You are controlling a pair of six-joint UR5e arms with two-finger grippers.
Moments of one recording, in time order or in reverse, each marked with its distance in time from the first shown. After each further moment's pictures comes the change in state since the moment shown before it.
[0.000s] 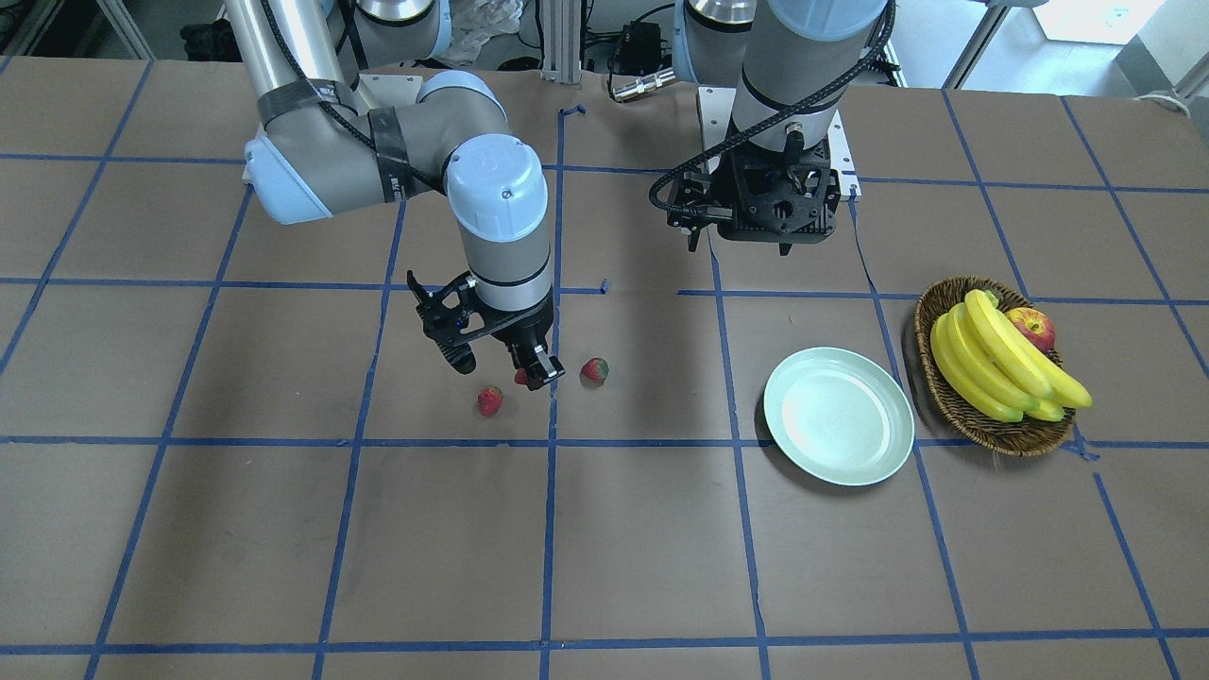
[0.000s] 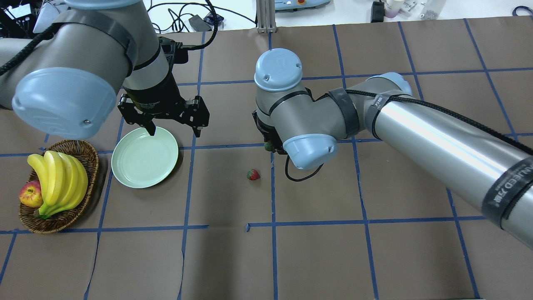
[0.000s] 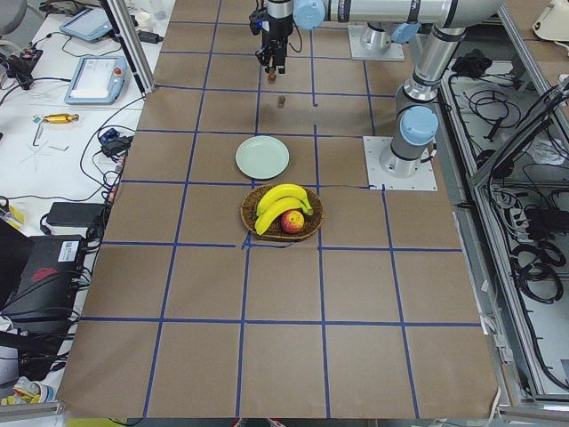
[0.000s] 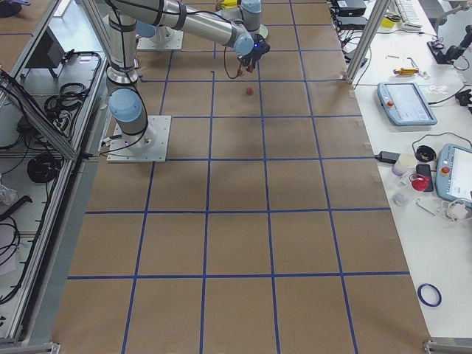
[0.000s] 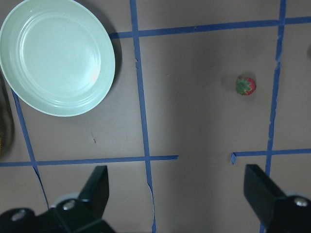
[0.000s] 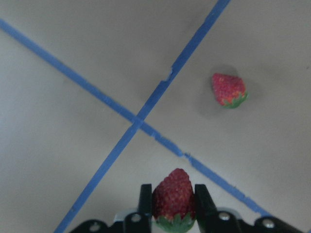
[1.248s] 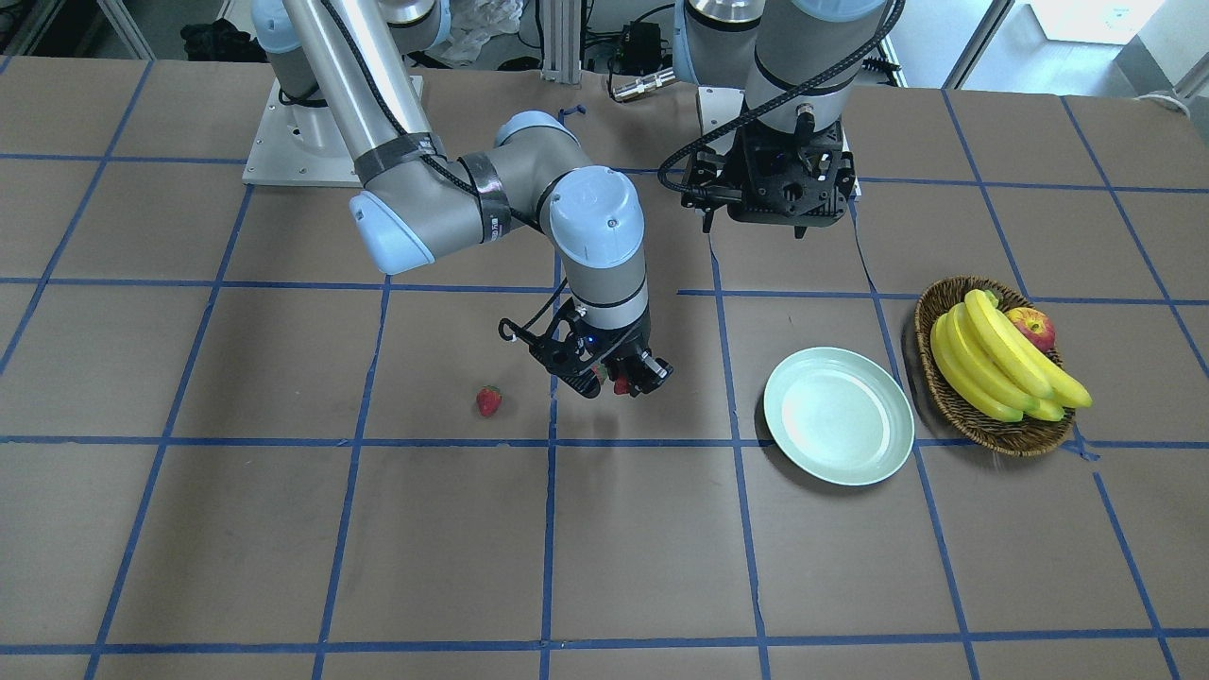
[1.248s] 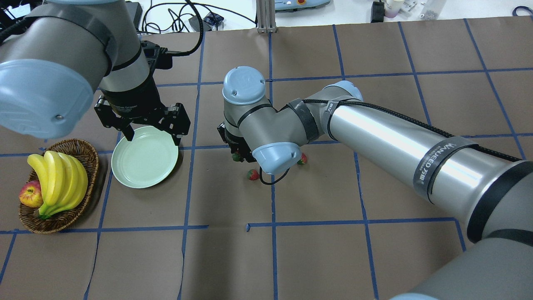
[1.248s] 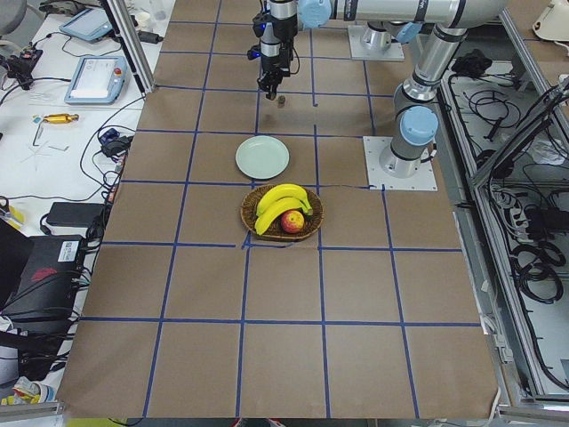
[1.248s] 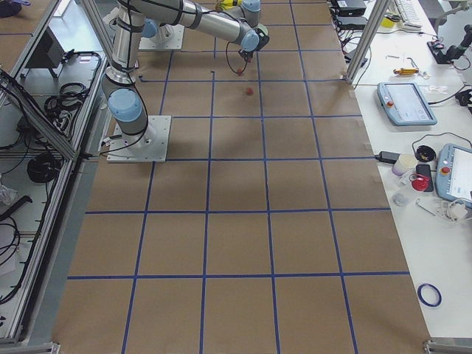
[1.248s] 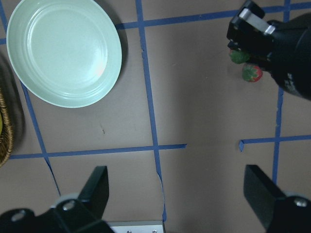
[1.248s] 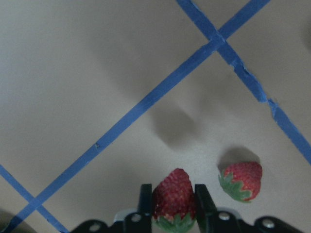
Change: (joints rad) left arm 0.060 0.036 0.005 -0.099 0.062 0.077; right arm 0.066 0.147 -0.066 -0.075 0.087 -0.107
